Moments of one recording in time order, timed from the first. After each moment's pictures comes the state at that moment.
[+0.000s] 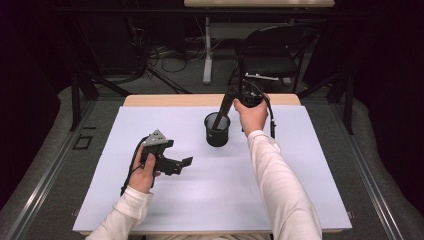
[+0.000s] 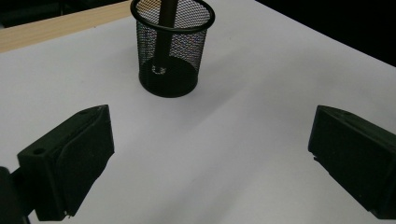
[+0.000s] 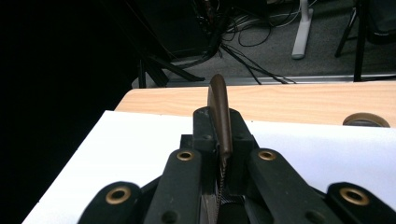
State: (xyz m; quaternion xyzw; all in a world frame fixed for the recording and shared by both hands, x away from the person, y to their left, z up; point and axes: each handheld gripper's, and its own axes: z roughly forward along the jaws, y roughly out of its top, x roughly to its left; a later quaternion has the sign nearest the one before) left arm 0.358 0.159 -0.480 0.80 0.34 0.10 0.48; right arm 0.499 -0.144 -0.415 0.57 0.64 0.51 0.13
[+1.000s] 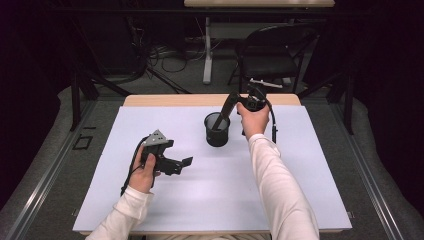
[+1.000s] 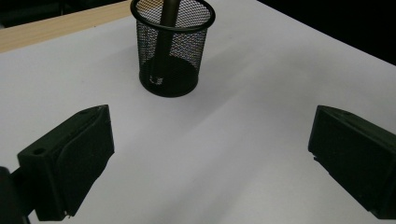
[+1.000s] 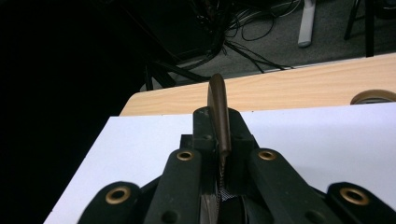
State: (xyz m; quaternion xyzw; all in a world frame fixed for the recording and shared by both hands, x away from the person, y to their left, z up) left arm 0.358 0.159 -0.481 0.80 0.34 0.11 0.48; right arm 0.502 -0.156 -0.438 0.59 0.60 0.52 0.10
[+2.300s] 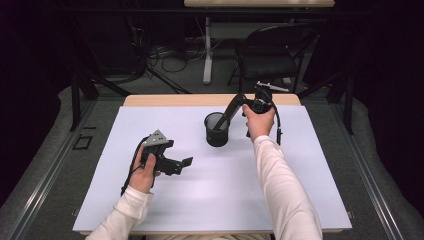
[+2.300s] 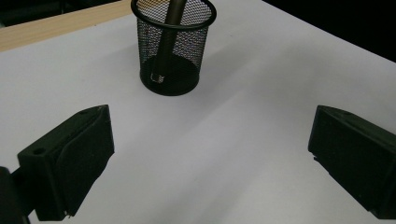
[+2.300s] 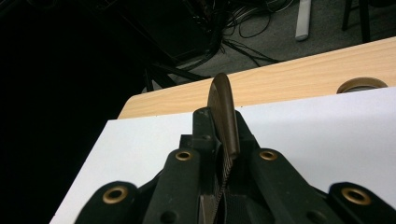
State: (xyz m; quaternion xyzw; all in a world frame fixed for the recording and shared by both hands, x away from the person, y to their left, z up) left arm 0.358 0.158 -0.482 0.80 0.34 0.11 0.48; right arm 0.502 -0.173 -0.448 0.61 0.59 0.53 0.08
